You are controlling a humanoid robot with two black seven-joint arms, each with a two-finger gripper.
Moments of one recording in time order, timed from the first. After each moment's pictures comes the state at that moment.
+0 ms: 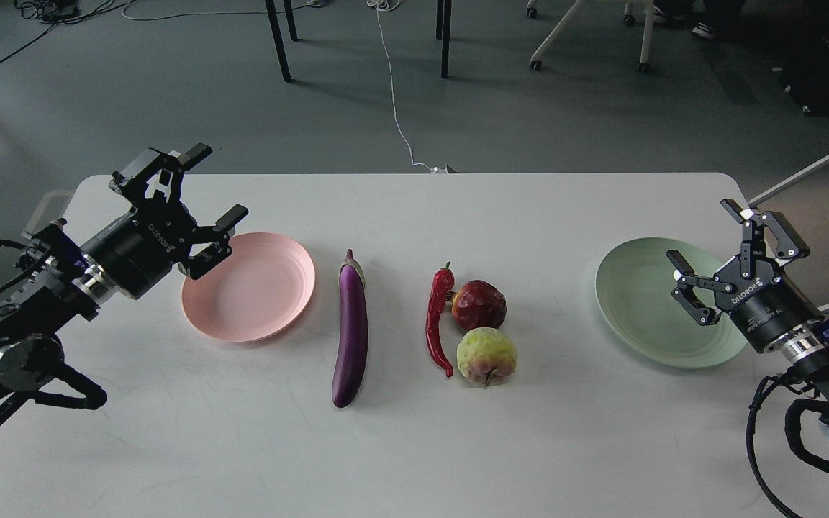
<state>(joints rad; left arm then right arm) -0.45 0.68 -0.72 -1.20 0.30 -0.48 -0.42 0.26 -0.63 0.81 1.03 -0.20 0.49 0.49</state>
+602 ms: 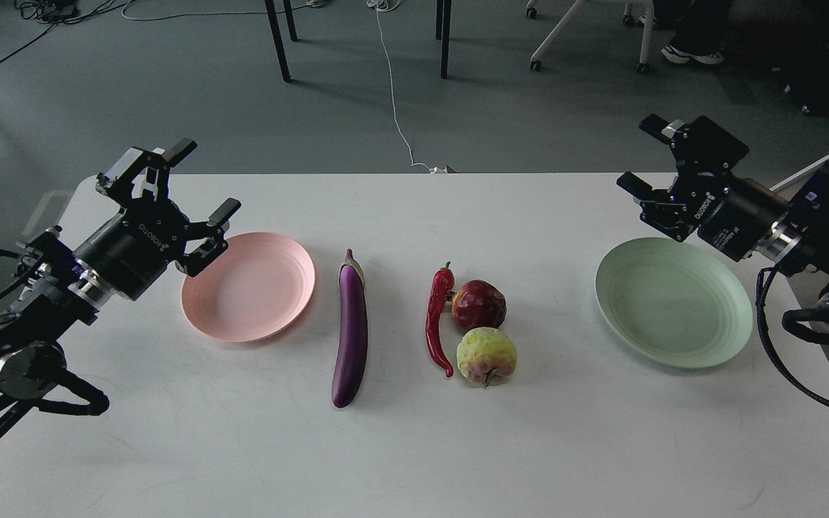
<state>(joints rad) -0.42 0.67 -0.75 -1.19 0.30 -0.49 -0.49 0.73 -0.69 0.58 1.07 -0.79 0.49 0.49</state>
